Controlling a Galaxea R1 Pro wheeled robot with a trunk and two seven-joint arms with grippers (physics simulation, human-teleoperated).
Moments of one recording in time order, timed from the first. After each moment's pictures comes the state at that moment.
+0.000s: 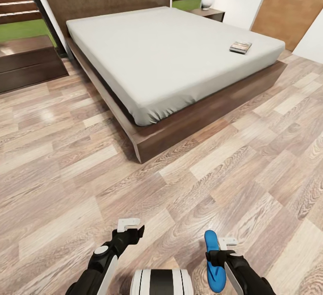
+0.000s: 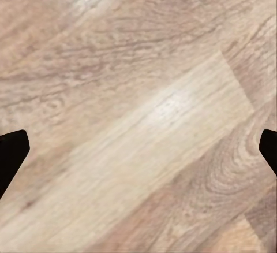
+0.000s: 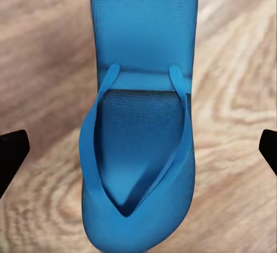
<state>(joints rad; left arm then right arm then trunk) -0.26 -0.12 -0.08 -1.10 0.11 0.33 -0.03 -0.44 -0.02 0.00 -0.57 0.00 0.32 -0.02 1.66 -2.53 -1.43</state>
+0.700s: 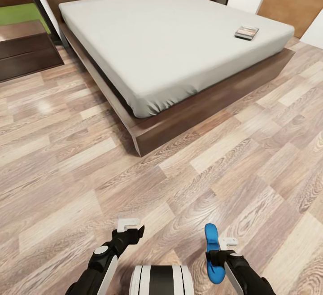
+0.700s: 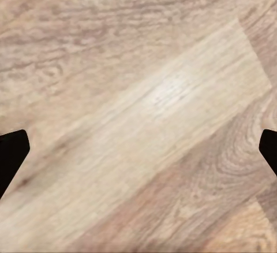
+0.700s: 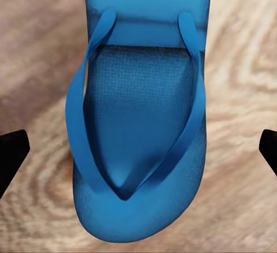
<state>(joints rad) -0.26 -0.12 -0.08 -1.10 0.11 0.33 -0.03 -0.44 -0.02 0.00 -0.57 0.00 0.32 -0.02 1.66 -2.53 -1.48</state>
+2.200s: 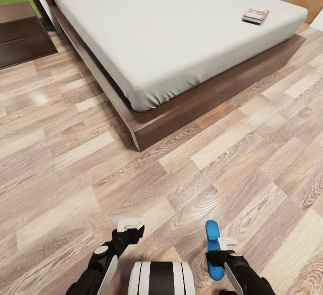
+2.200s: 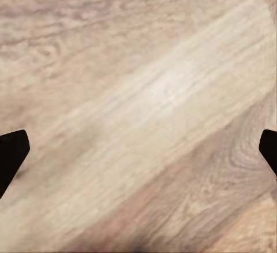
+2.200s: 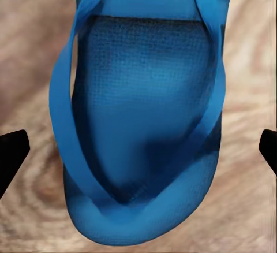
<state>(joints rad) -0.26 -0.12 -0.08 -1.10 0.11 0.33 -0.03 -0.44 -0.02 0.00 -0.57 0.00 0.32 -0.02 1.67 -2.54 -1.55</state>
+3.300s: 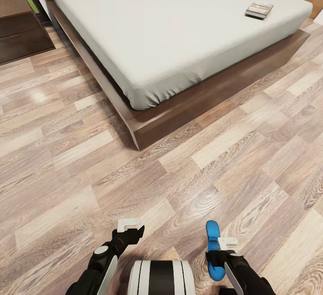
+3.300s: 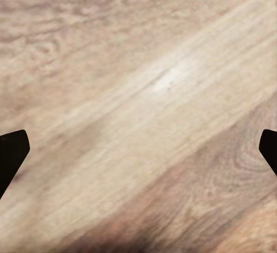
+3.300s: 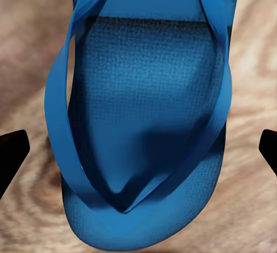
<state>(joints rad) -0.26 -0.12 -0.08 -1.10 0.11 0.33 -0.03 -0.44 -0.02 0.00 -0.57 0.01 0.32 -0.02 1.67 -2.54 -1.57</state>
